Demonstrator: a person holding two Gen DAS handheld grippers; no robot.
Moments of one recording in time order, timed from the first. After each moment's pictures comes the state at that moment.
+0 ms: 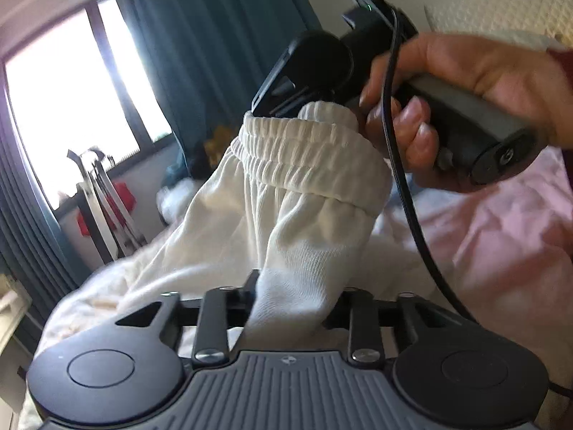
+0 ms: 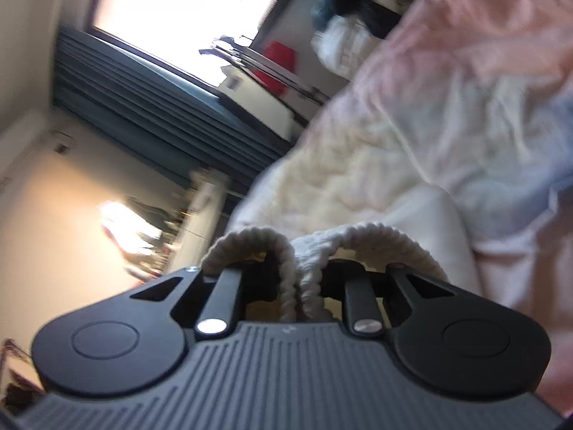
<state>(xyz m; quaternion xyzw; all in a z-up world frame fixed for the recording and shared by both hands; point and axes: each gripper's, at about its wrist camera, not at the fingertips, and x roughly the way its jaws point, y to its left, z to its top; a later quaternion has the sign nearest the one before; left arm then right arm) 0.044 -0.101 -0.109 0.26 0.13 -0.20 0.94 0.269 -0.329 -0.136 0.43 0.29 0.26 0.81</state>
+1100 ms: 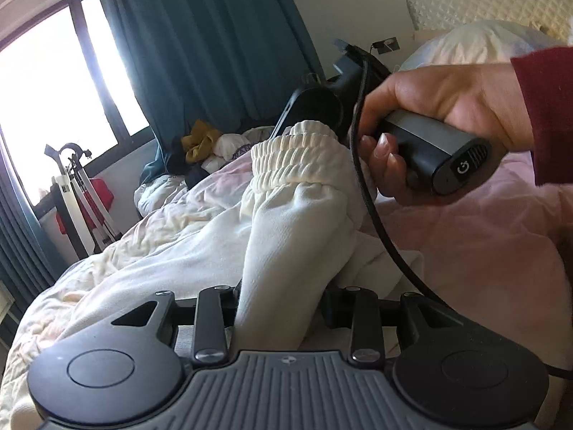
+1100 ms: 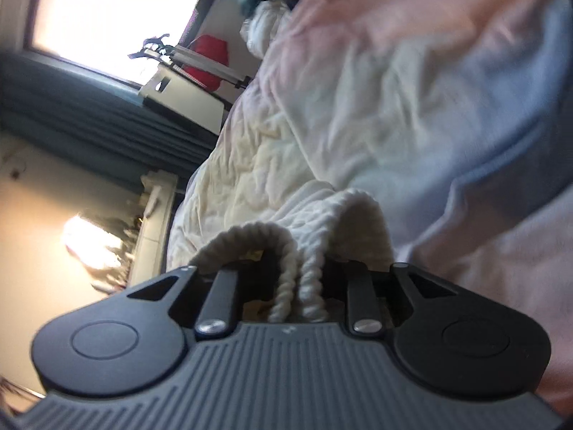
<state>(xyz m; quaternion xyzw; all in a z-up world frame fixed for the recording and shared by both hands) 0.037 -0.109 -0.146 0.26 0.16 -0.23 0.93 0.302 -0.371 -0.210 0.46 0.38 0.18 0.78</state>
